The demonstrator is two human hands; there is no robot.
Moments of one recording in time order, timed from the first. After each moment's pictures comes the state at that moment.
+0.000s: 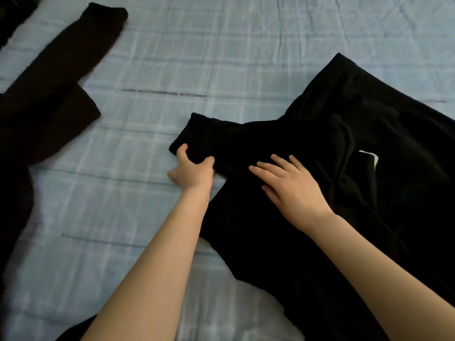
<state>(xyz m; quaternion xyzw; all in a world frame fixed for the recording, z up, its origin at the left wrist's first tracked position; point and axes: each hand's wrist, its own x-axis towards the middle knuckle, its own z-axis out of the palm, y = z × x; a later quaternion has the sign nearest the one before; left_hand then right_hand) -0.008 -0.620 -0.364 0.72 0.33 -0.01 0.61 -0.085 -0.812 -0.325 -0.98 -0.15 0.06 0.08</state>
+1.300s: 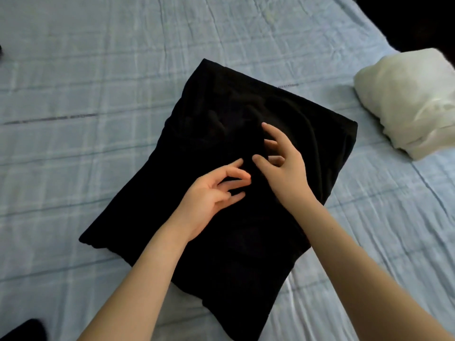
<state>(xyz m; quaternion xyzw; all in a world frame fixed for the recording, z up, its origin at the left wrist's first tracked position) -0.142 -0.794 -0.283 0.60 -0.17 -0.38 0.68 -0.188 -0.966 -0.266 -0.77 0.20 -0.13 0.58</state>
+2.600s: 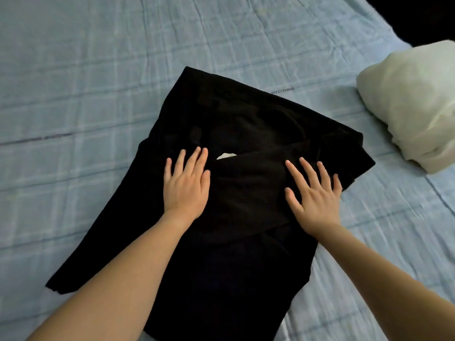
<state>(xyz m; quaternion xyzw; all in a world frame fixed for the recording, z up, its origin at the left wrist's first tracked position) -0.049 -0.835 -0.374 0.97 -0.25 -0.02 0.05 -0.205 -1.087 -0.387 -0.97 0.22 -0.02 0.10</state>
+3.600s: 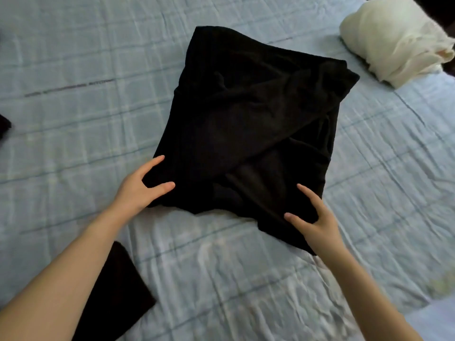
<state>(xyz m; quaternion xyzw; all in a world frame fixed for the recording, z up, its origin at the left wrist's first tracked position) -0.133 -0.541 -0.351 0.85 -0.18 -0.24 0.43 -0.419 -0.826 -0.335 -0.73 0.38 -0.10 0.56</state>
